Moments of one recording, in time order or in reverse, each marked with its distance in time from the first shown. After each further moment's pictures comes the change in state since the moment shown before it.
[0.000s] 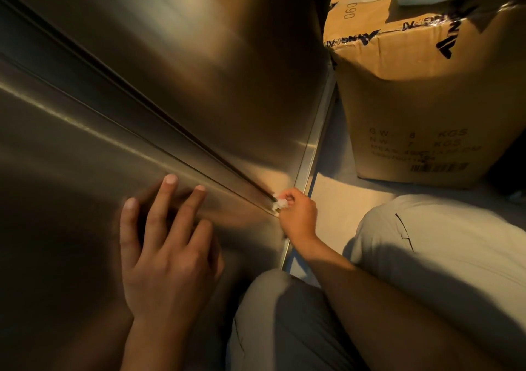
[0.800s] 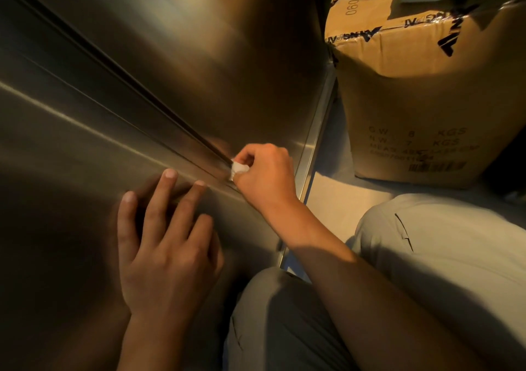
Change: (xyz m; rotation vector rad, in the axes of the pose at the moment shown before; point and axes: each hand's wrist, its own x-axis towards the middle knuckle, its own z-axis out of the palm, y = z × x) left_hand 0.000 -0.001 0.000 0.005 -0.039 0.000; right_hand -0.011 -0.151 -0.031 -0.163 -0.112 -0.302
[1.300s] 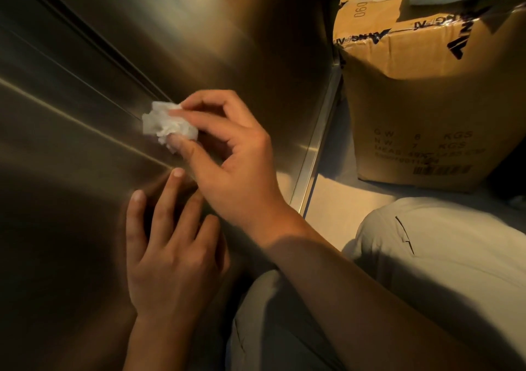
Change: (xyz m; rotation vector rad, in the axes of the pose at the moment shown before) left_hand 0.000 -0.001 0.001 0.012 0.010 -0.013; right_hand -0.025 -0.075 -0.018 0.707 0.131 -0.535
